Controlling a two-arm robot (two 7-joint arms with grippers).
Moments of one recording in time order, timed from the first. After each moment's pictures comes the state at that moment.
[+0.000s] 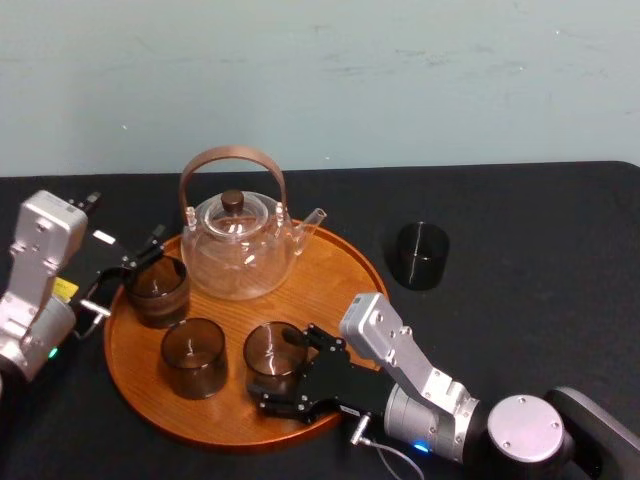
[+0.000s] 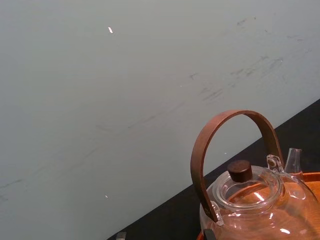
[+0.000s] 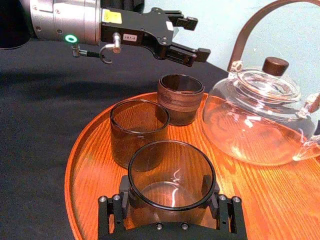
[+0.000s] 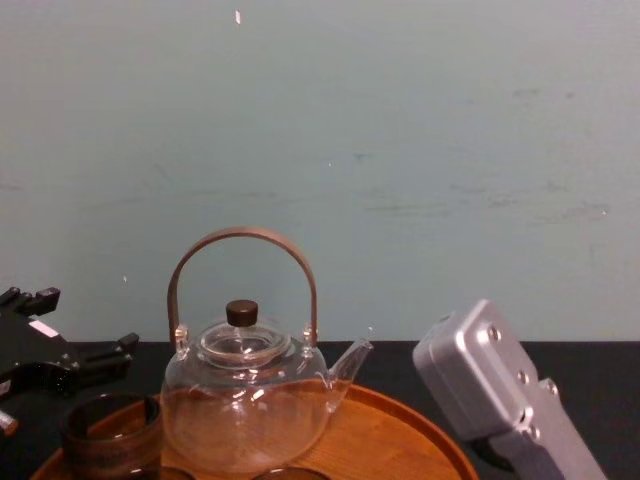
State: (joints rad) left arm -0.20 0.60 0.45 -1.41 -0.25 -0.12 0.03; right arm 0.18 0.29 -0.59 -1.38 0.11 -0.04 0.49
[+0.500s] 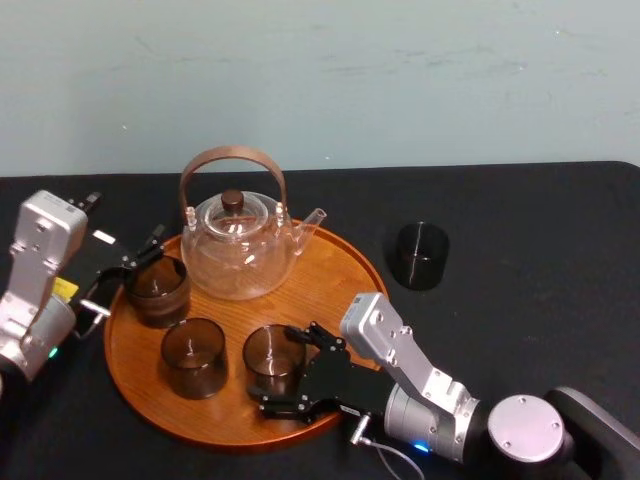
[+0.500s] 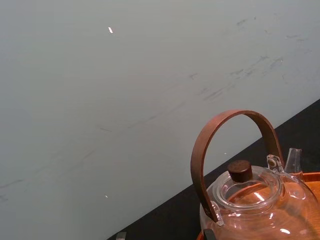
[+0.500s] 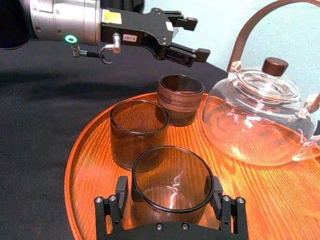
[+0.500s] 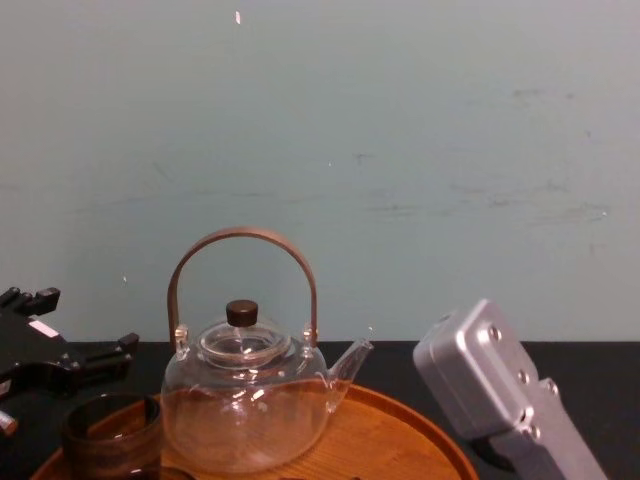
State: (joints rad) left arm -0.20 0.60 0.45 -1.41 -0.25 -0.12 0.03; right arm 0.18 0.29 -0.59 -1.38 0.11 -0.05 0.49
